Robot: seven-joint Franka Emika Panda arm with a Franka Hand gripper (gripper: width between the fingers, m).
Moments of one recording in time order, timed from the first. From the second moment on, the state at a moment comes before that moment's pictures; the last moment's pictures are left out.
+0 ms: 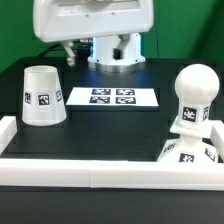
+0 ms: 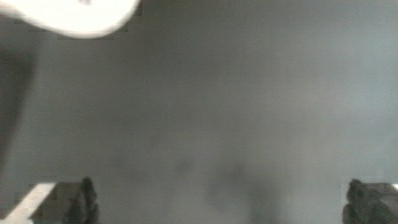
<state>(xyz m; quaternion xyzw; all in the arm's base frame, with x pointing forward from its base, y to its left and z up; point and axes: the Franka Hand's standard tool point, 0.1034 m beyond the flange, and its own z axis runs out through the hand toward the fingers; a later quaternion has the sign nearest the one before) 0.466 -0.084 0.122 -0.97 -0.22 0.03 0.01</state>
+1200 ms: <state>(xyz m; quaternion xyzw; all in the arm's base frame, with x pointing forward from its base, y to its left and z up) 0.403 -0.141 0.100 -0.96 -0.26 0.05 0.03</state>
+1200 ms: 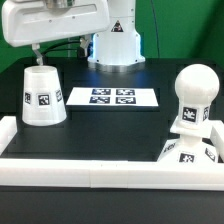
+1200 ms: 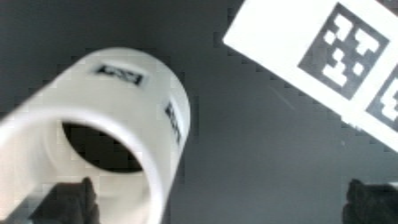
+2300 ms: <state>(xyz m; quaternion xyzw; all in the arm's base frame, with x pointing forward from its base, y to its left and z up) 0.411 -0.136 0.078 -0.96 -0.27 0.07 0.03</state>
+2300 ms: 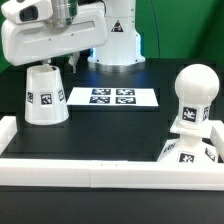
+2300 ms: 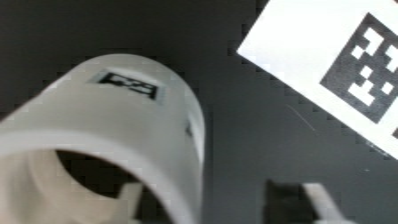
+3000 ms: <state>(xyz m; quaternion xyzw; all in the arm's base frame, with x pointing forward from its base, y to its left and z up) 0.411 -0.136 0.078 -0.96 -0.27 0.07 0.03</state>
